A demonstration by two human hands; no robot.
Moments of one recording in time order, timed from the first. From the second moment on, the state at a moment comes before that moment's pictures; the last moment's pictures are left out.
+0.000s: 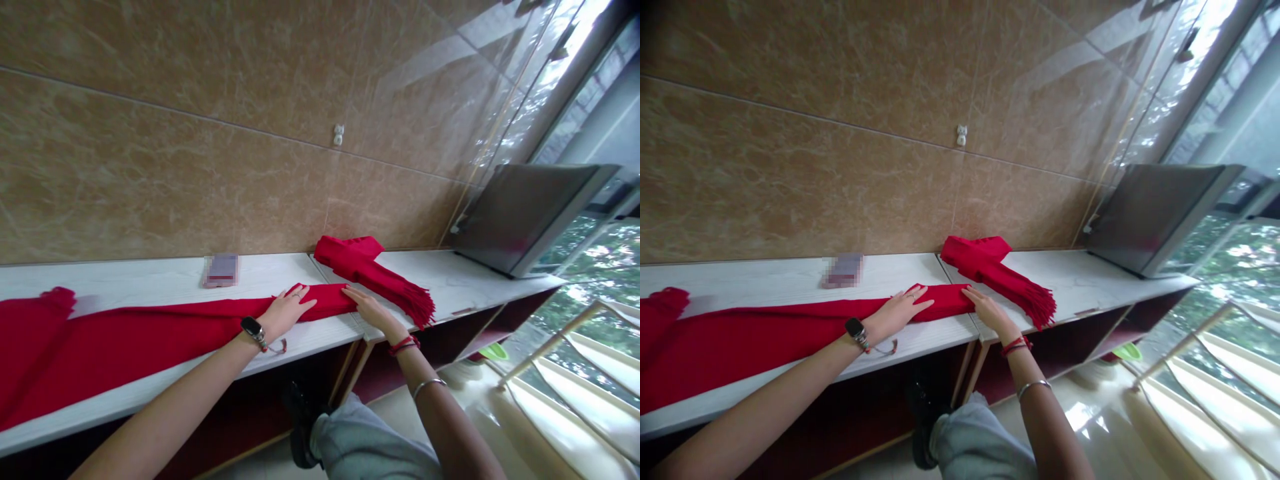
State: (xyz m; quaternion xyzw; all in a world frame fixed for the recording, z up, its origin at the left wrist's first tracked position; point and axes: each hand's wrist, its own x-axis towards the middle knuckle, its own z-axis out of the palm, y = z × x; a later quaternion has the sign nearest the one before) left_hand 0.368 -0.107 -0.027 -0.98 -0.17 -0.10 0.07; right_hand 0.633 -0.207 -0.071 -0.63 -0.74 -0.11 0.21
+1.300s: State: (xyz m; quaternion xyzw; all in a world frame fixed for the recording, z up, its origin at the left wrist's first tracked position) left_hand 0.406 -0.117 -0.039 -0.97 -0.22 -0.04 -0.03; right_hand 0.654 -0.187 -0.089 -0.65 -0.70 -0.05 0.28
